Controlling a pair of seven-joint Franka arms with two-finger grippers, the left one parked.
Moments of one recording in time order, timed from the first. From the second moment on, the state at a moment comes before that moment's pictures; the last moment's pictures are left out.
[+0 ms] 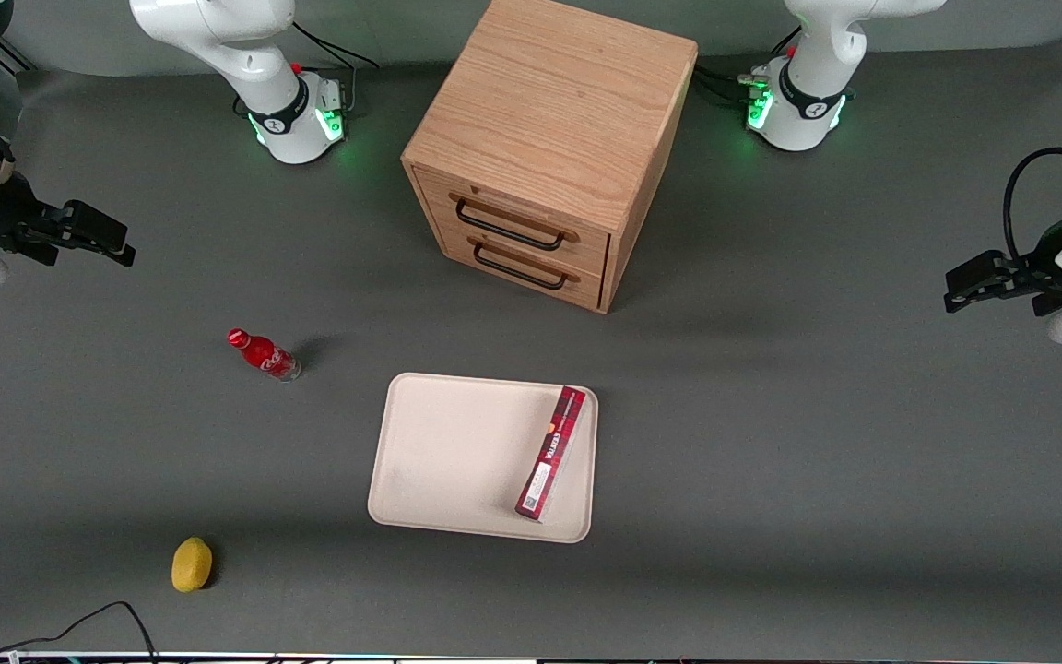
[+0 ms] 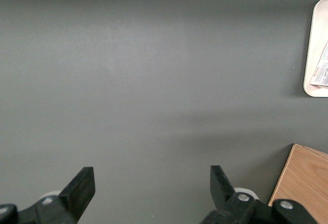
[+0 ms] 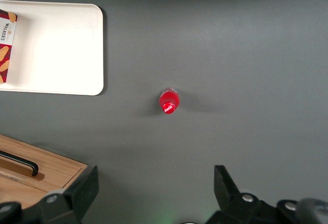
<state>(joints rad) 0.05 0.00 0.01 -1.53 0.02 1.49 0.12</state>
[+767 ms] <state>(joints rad) 0.05 -0.03 0.02 -1.84 0.02 1.79 0.12</state>
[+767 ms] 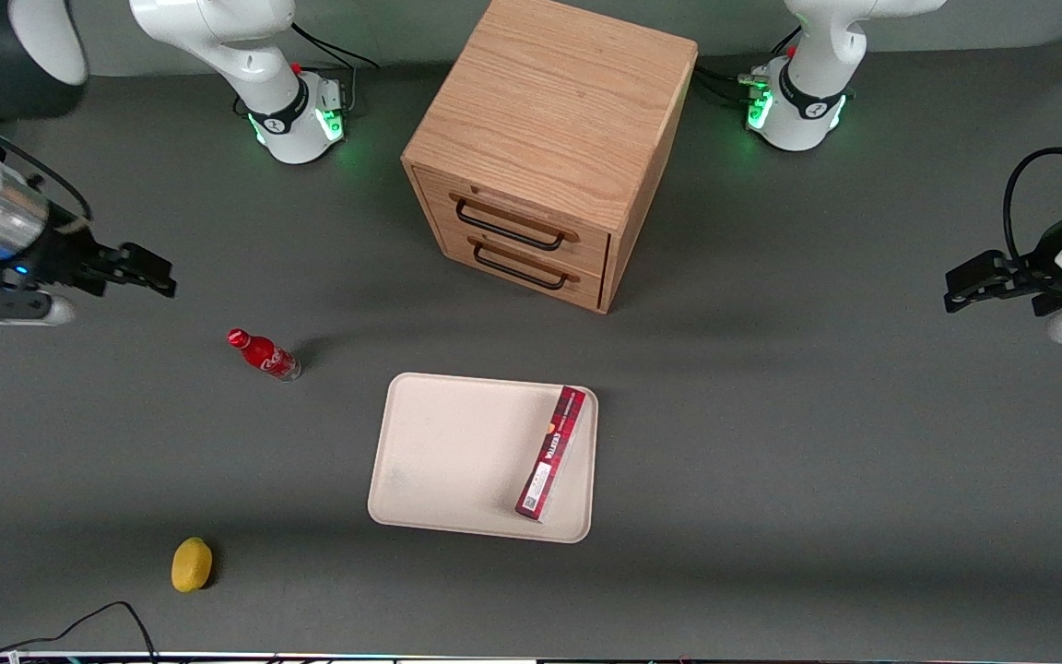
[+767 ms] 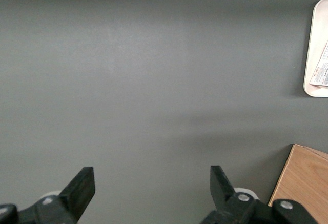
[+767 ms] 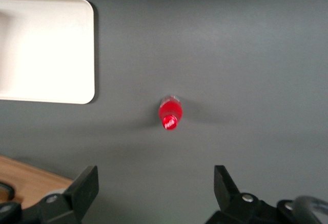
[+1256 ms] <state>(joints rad) 0.05 -0.04 0.04 -2.20 0.02 2.21 0.09</state>
